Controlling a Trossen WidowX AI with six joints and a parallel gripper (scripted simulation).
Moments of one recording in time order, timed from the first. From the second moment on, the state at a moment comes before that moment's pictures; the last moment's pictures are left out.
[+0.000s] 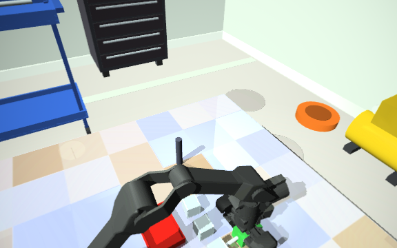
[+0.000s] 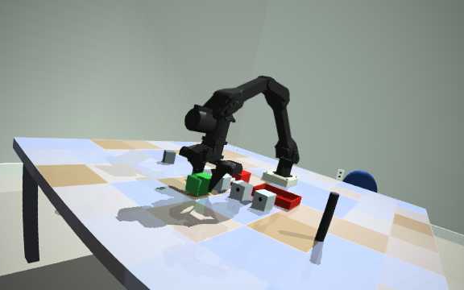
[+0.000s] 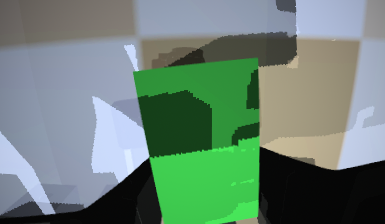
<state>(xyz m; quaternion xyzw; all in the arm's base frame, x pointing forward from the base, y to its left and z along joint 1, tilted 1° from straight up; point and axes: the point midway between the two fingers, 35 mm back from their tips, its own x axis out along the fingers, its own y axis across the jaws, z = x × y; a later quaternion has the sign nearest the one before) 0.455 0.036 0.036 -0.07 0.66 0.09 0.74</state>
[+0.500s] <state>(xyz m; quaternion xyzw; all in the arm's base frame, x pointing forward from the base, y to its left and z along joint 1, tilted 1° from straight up) 0.450 0.035 0.030 -0.07 0.67 0.09 0.74</state>
